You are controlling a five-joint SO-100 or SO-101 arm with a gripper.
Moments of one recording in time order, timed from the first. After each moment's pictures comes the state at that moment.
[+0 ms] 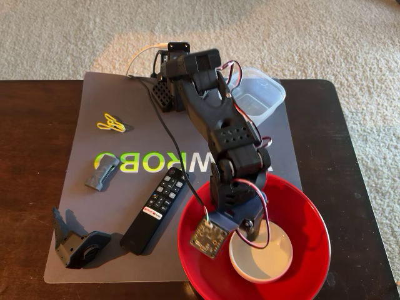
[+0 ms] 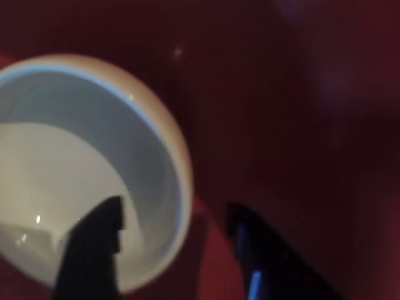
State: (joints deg) arm -18.8 49.1 42.3 84.5 31.0
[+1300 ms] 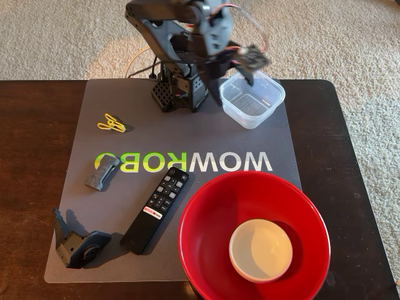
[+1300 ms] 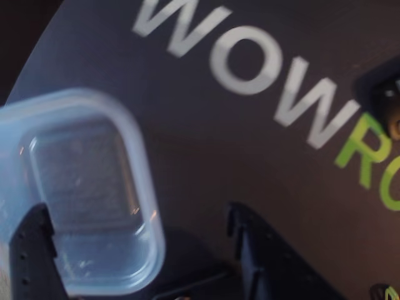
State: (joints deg) arm -57.7 145.8 132.5 91.3 67.4
